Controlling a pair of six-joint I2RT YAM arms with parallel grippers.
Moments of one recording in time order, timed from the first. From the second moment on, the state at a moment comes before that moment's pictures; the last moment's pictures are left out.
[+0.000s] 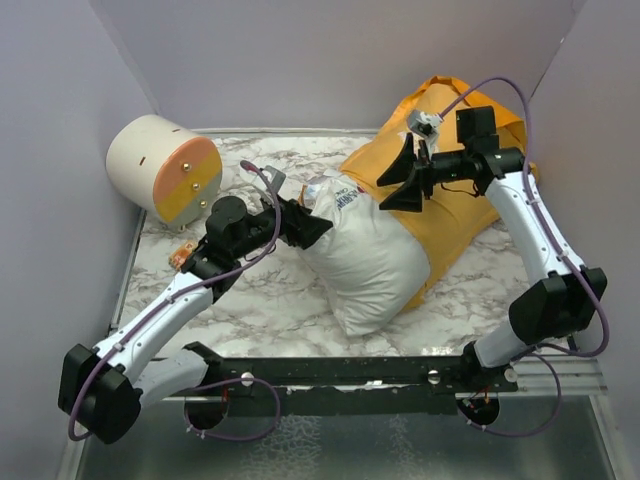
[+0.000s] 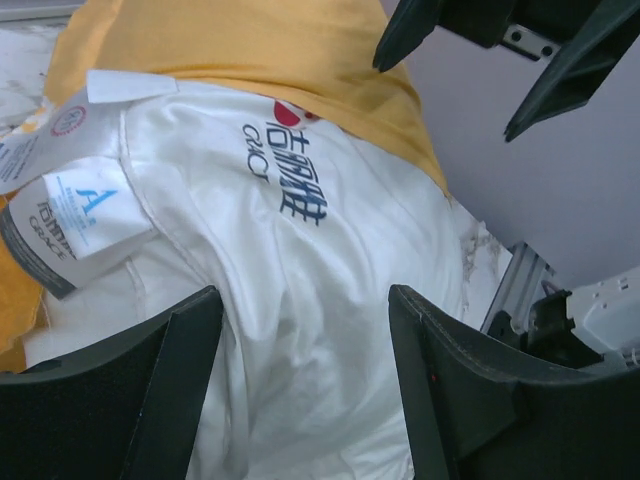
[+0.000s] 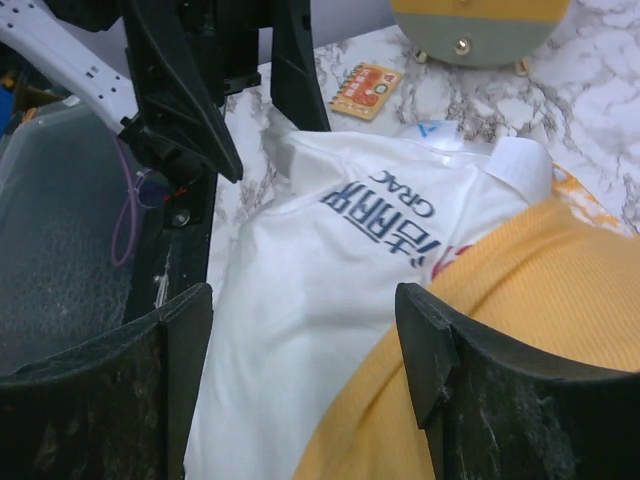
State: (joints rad) left arm -0.54 1.07 0.77 0.24 0.40 -0.48; right arm 0.20 1.60 1.58 -0.76 -1.31 -0.47
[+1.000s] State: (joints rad) left arm -1.18 1.22 0.78 0.01 -0.35 -0.43; right arm 0.13 1.08 1.01 -0.65 -0.62 -0.50
